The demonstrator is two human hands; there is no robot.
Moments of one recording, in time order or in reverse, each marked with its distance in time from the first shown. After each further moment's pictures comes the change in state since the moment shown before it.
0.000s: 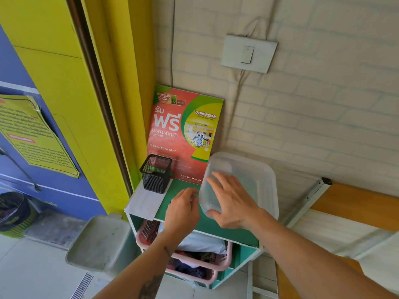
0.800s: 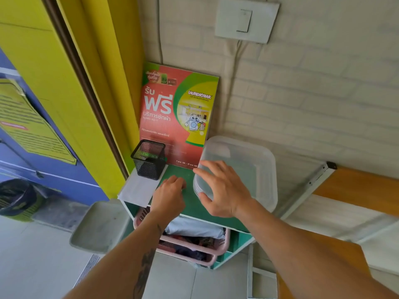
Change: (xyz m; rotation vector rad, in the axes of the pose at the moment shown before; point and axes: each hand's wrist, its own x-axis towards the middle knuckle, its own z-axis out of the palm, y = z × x) left_hand 0.014 -0.025 0.002 0.402 -0.138 0.074; right_hand 0.000 -0.003 0.008 0.102 0.142 -0.057
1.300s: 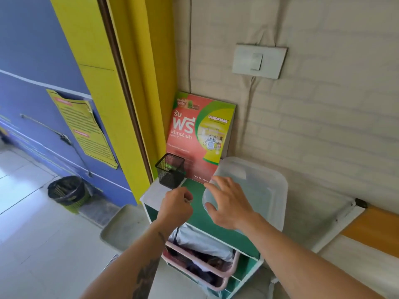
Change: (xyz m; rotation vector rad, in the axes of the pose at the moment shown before) left_hand -0.022 0.043 -0.049 -0.229 0.059 -0.402; right_hand 0.003 0.010 -0.007 0.039 -0.072 -0.097
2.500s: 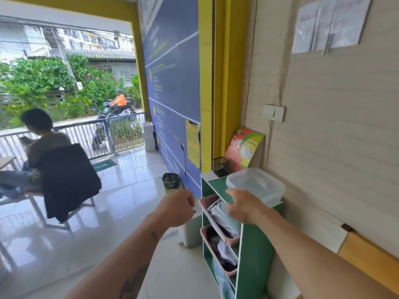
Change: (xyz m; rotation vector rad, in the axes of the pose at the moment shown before) left_hand -0.426 0.228 -0.003 0.184 0.340 -0.355; right_hand -0.294 0.036 -0.150 0.177 -0.206 -0.388
